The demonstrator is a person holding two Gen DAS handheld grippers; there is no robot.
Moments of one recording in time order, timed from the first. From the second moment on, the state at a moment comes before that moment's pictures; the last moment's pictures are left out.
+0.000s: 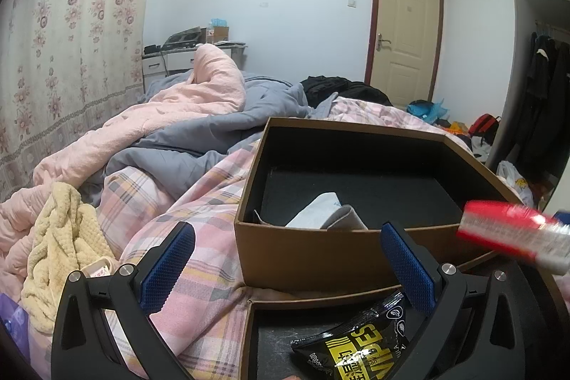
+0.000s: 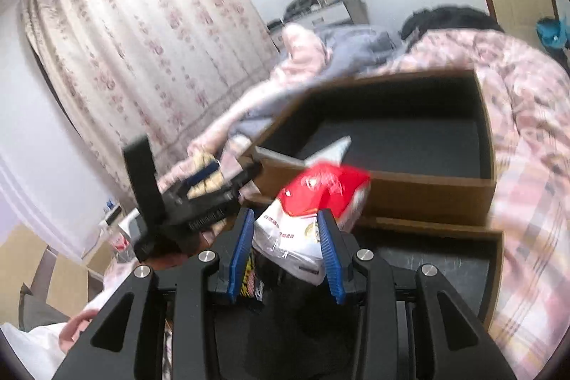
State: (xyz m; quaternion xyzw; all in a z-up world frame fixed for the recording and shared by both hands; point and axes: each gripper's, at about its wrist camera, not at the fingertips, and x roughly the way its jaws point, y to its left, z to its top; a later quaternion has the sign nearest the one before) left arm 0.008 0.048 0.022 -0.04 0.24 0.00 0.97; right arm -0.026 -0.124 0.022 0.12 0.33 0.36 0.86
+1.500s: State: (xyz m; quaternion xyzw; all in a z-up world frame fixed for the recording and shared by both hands) left arm 0.012 0.051 0.026 -0.05 0.25 0.00 0.97; right arm -0.001 -0.161 -0.008 0.21 0.26 0.28 0.90
